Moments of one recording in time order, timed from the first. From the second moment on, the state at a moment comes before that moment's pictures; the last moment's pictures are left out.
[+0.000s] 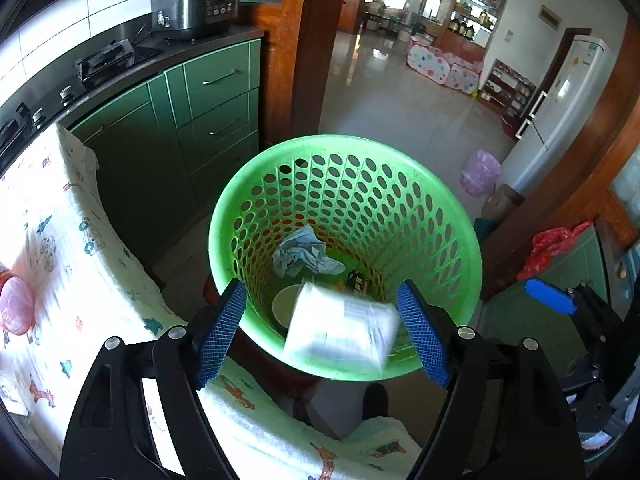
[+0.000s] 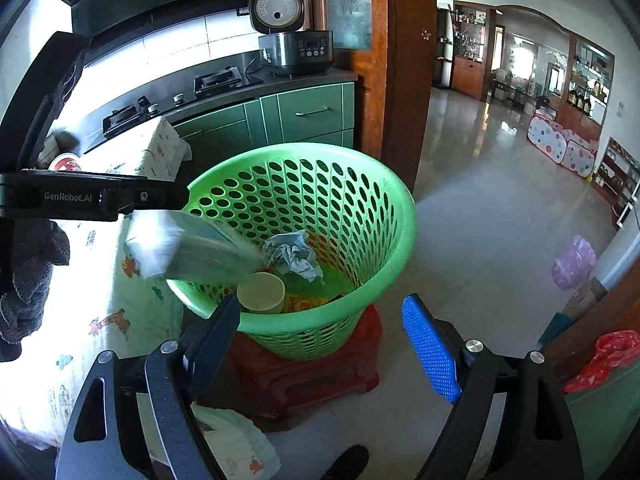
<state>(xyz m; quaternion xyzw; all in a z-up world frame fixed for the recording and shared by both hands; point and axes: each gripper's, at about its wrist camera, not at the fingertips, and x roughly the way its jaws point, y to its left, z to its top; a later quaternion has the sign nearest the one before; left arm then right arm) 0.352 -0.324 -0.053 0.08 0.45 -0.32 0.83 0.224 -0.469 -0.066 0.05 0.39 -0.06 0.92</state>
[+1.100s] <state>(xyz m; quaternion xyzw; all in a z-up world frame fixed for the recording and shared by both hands) 0.230 -0.017 0.008 0.05 0.38 -0.14 0.91 0.219 -0.260 -0.015 0.01 0.37 0.14 0.92</state>
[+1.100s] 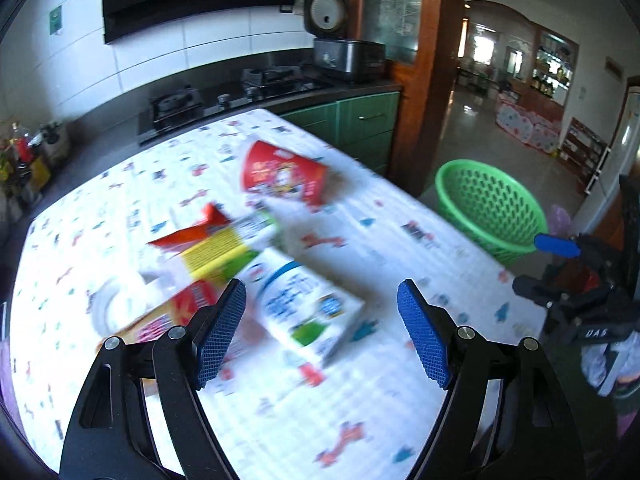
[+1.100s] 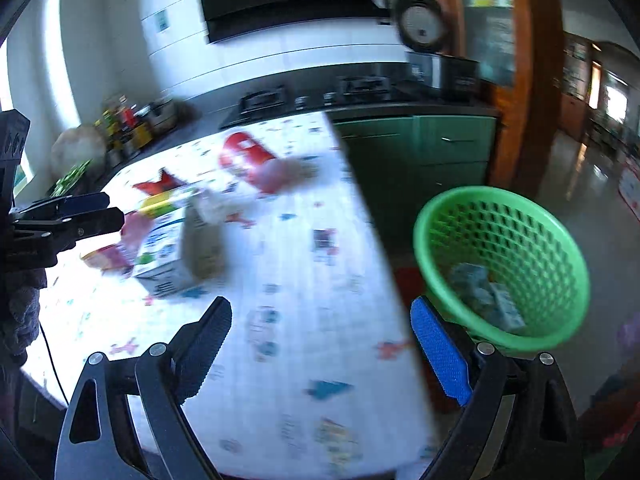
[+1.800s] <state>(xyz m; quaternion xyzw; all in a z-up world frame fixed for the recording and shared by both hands) 0.210 0.099 -0.001 0.09 0.38 -0.10 0.91 0.271 -0.090 -0.038 -0.07 0.41 0.26 0.87</state>
